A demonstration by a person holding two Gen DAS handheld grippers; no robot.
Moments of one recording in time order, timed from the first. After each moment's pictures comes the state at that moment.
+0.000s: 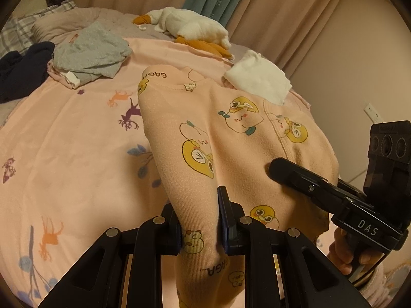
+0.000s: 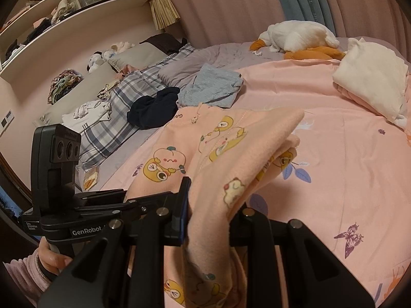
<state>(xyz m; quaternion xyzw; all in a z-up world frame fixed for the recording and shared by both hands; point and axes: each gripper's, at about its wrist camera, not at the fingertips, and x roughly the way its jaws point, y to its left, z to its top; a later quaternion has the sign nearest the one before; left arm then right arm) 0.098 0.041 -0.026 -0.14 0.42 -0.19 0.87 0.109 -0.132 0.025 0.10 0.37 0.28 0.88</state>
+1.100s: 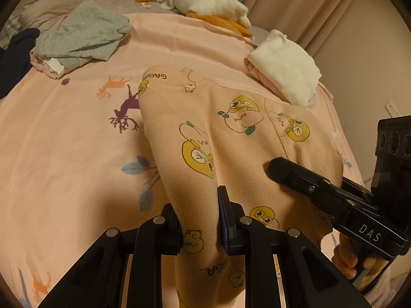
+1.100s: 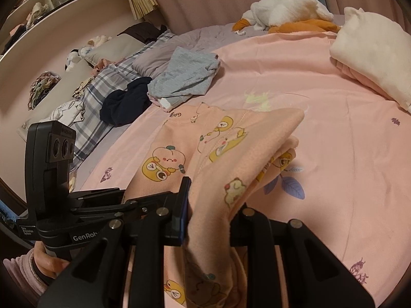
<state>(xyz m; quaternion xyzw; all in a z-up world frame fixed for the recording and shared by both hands) 0.177 0.022 -0.079 -0.13 0.47 -0.17 0.86 0.197 -0.134 -0.040 0.11 0.42 0.26 0.86</state>
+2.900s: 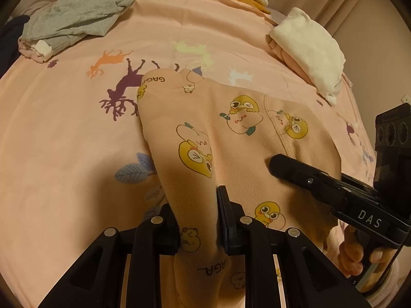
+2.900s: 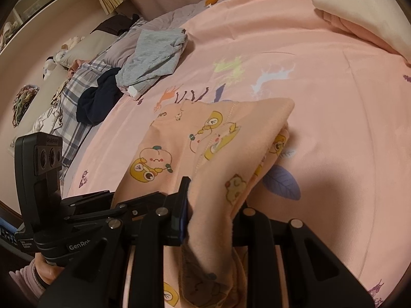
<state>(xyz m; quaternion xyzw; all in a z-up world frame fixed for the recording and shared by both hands) 0.217 0.013 -0.126 -0.11 0.52 -0.15 0.84 0.250 -0.150 -0.111 0.15 0.48 0.23 0.83</state>
